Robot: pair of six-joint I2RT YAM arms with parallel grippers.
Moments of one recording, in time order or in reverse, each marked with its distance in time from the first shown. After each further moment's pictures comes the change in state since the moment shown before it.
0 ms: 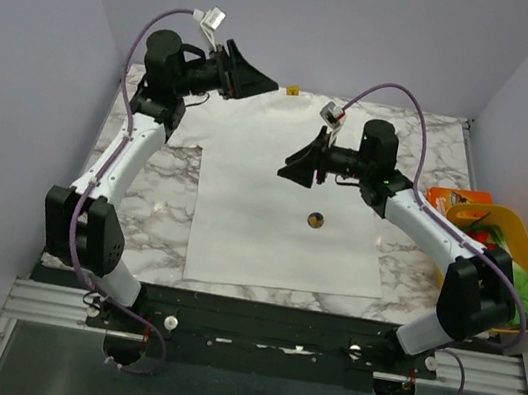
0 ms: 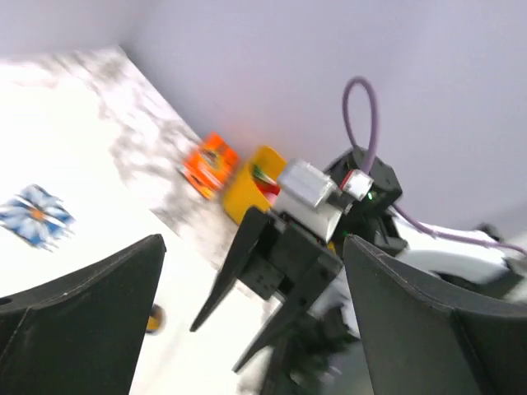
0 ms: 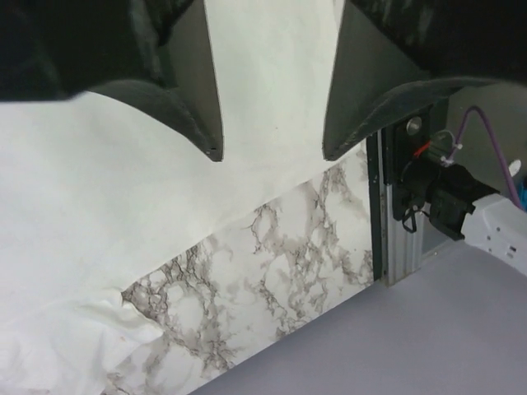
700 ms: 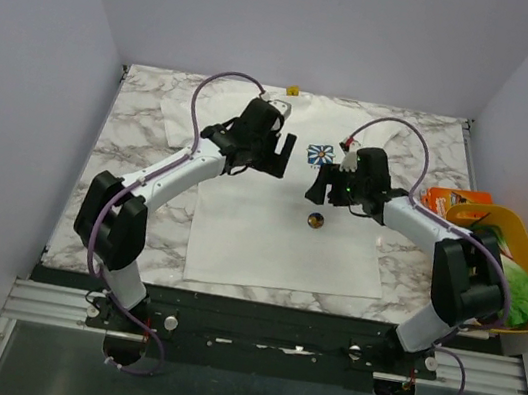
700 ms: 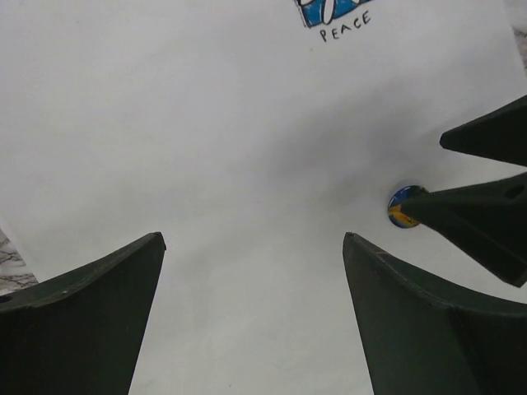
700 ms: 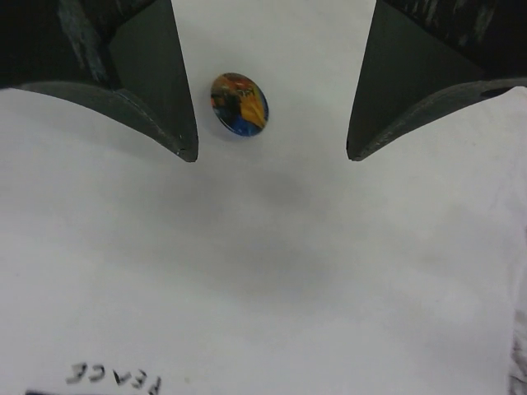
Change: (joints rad) left arm -0.405 0.080 0.010 -0.820 -1.032 0.679; right arm -0.076 0.076 -0.143 -0.248 0.595 0.047
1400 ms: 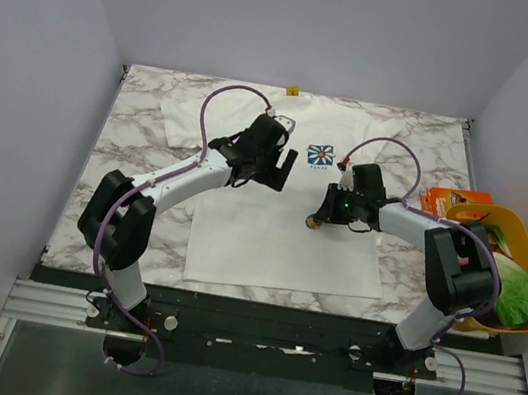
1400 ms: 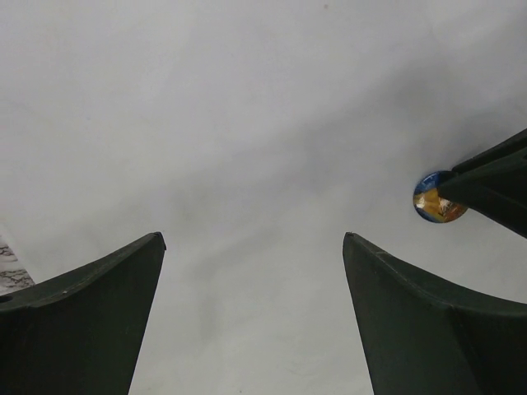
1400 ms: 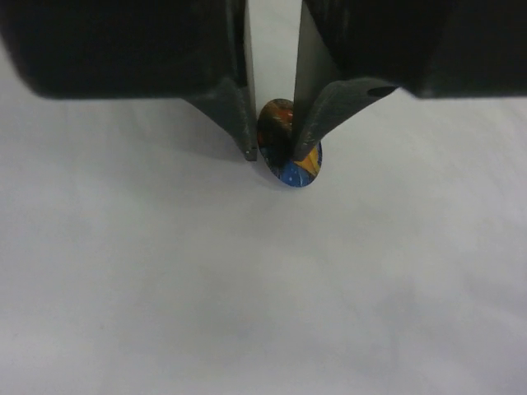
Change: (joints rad) left arm -0.060 0.020 -0.103 0.061 -0.067 0.033; right arm -0.027 0.082 -0.102 -0.023 -0.020 0.029
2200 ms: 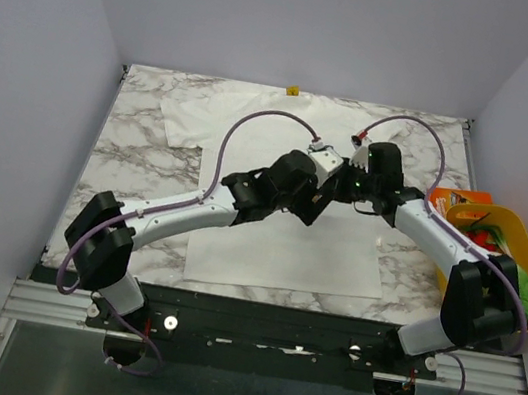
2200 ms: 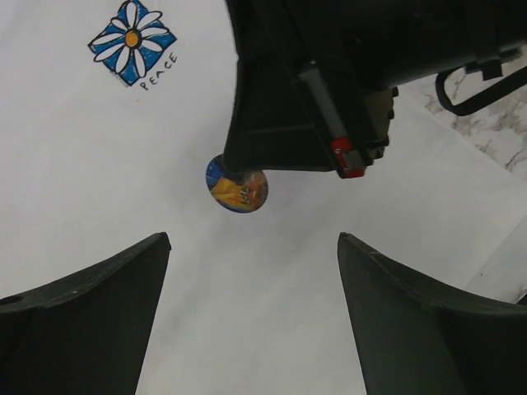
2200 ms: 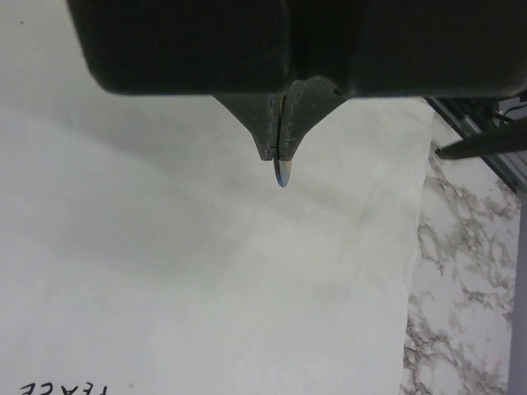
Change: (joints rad) left arm -0.280 -0.140 -0.094 0.206 -0.027 0.130; right arm 0.000 -0.196 0.110 -0.082 -0.069 0.130
